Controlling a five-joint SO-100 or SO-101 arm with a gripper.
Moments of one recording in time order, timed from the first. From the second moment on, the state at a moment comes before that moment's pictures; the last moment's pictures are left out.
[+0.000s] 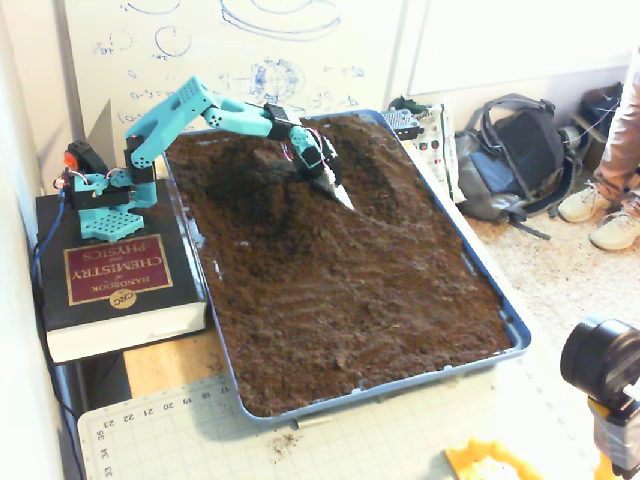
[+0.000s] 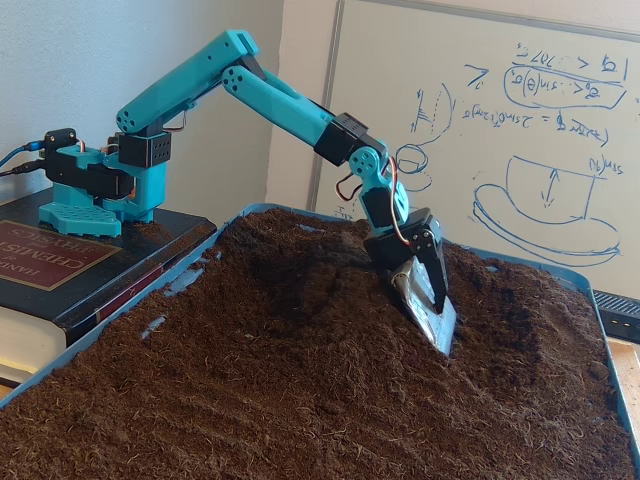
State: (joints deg) arm -1.9 42.5 69.8 31.9 -3.3
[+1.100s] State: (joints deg) arm -0.6 67.9 82.8 35.9 -2.7
